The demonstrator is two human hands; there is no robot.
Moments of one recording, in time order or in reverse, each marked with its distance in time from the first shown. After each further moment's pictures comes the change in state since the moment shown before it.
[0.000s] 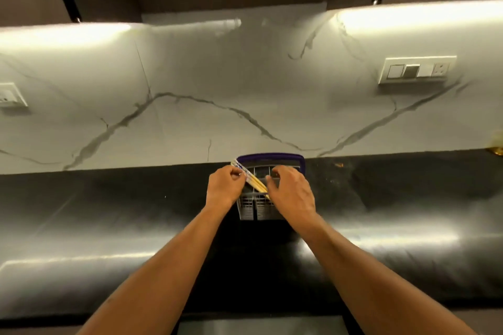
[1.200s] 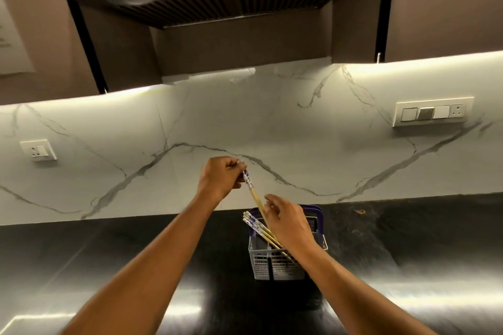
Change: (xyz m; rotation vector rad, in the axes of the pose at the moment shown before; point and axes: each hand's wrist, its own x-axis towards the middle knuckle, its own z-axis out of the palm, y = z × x) left_hand 0.072 0.090 -0.087 -0.317 -0.011 0.103; right_hand 0.056 -0.029 0.005 0.303 -0.149 -0.039
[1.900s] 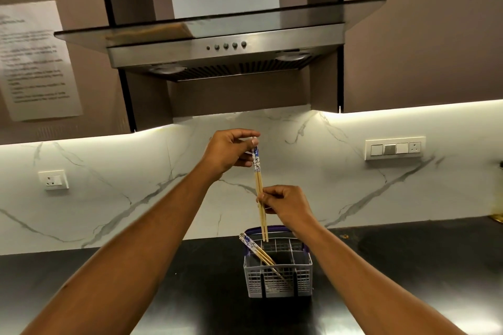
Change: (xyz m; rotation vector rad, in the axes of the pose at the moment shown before) left_hand -0.065 0.157 -0.049 -0.107 -0.149 0.305; right_hand -0.042 -0.098 -0.098 0.501 0.024 0.016
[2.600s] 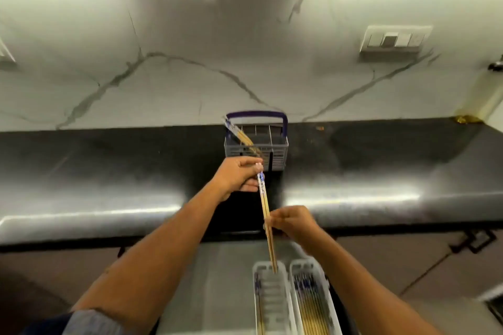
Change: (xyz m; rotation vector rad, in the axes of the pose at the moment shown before) left_hand -0.197 -0.193 0.115 -0.278 -0.274 -0.714; right_hand -0.203 0.207 -0.024 -0.024 -0.203 0.659
